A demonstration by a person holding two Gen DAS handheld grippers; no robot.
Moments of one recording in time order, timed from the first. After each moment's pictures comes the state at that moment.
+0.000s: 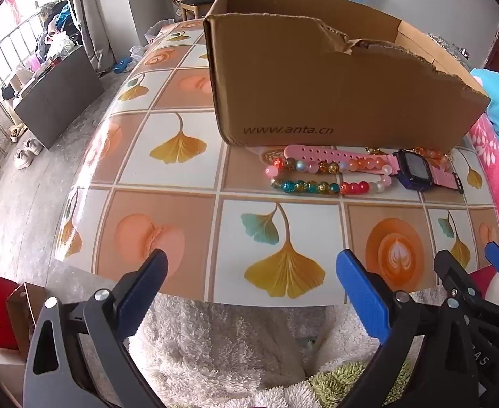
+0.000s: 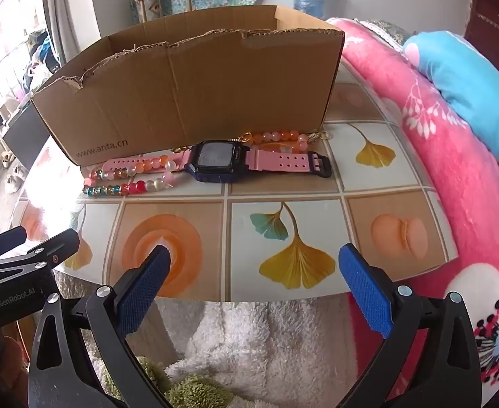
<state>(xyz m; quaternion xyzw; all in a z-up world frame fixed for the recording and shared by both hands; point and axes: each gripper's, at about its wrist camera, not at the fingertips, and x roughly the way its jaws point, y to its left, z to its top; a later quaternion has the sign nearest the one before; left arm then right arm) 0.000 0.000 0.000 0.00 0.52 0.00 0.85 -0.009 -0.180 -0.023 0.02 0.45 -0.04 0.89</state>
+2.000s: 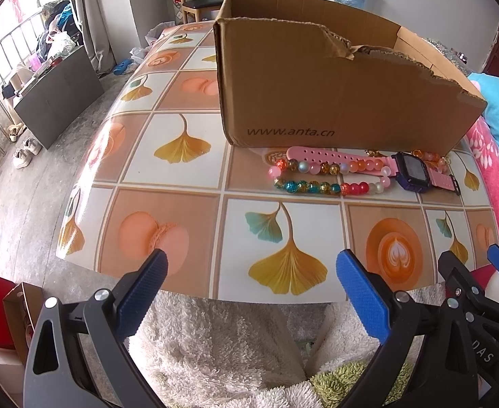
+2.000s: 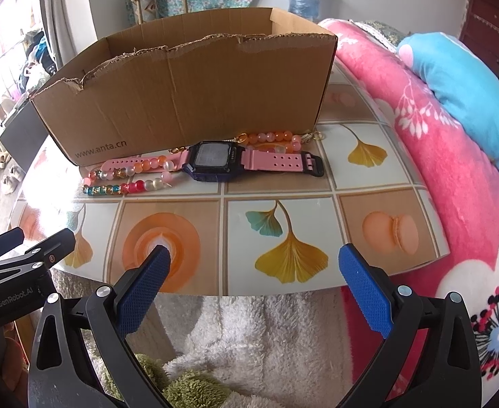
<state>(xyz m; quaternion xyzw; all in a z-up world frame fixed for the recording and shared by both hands) -0.004 0.004 0.004 0.00 0.51 -0.01 0.86 -0.014 -0.175 -0.018 0.02 0.45 -0.06 0.89</state>
